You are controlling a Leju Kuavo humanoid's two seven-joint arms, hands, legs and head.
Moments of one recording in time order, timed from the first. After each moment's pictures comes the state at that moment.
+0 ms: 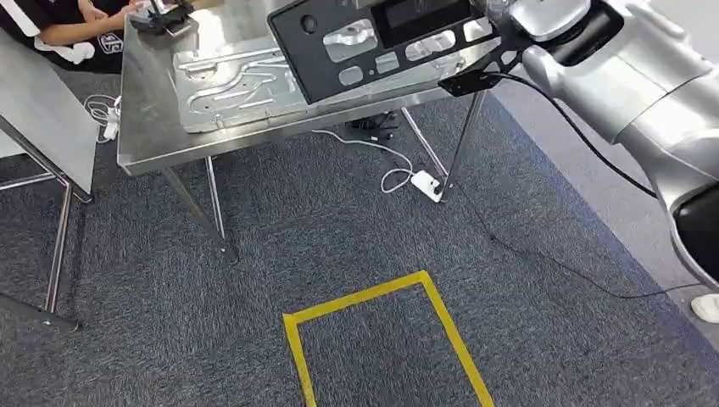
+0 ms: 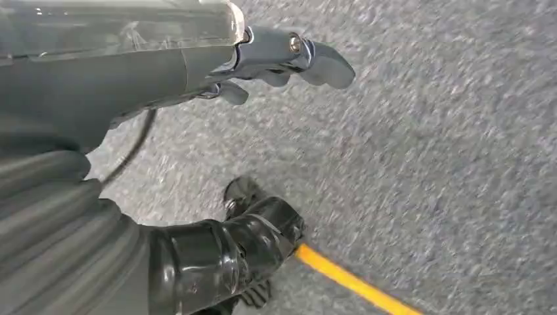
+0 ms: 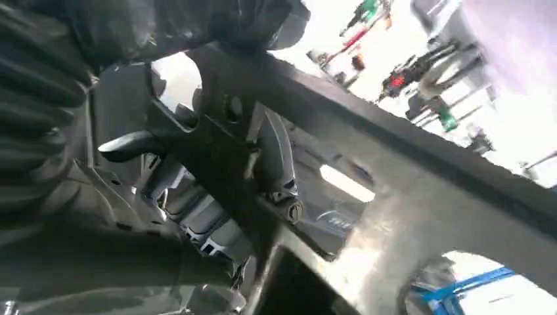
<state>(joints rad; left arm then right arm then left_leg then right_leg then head) -0.11 -0.14 1.13 -0.21 -0.76 0.15 -0.24 -1.71 -0.28 0.95 -0.80 0.99 0.38 -0.01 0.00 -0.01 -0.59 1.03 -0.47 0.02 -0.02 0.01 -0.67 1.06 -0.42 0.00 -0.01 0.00</state>
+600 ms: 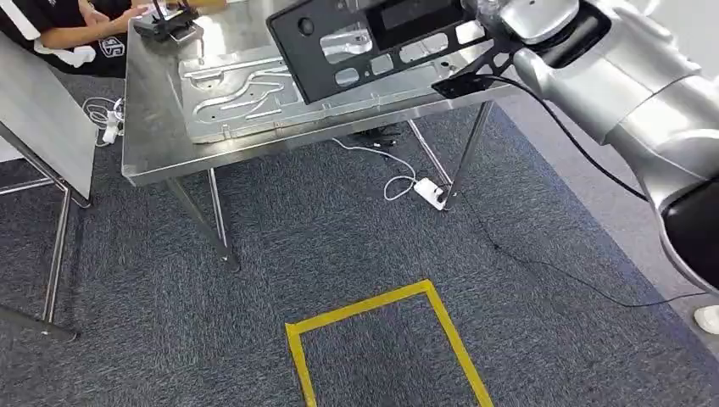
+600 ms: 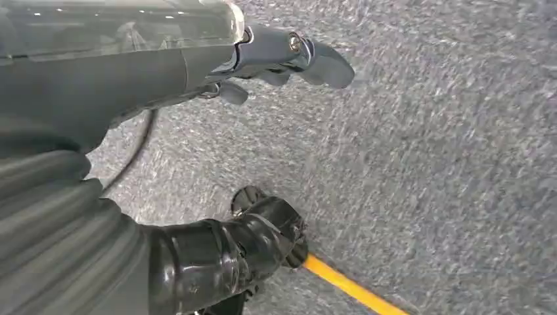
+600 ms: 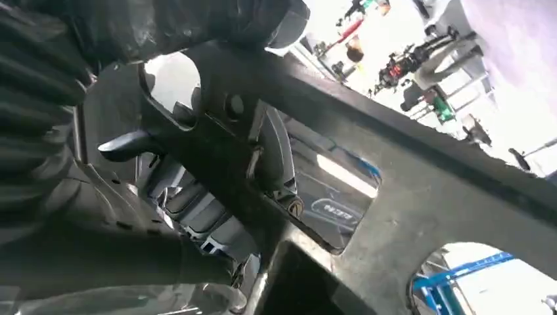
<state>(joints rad) -0.10 -0.14 1.15 -0.21 -0.76 0.16 -0.25 -1.71 -0.26 0.96 -0.76 0.99 0.36 -0.02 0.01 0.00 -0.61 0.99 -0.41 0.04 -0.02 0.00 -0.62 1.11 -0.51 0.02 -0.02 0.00</state>
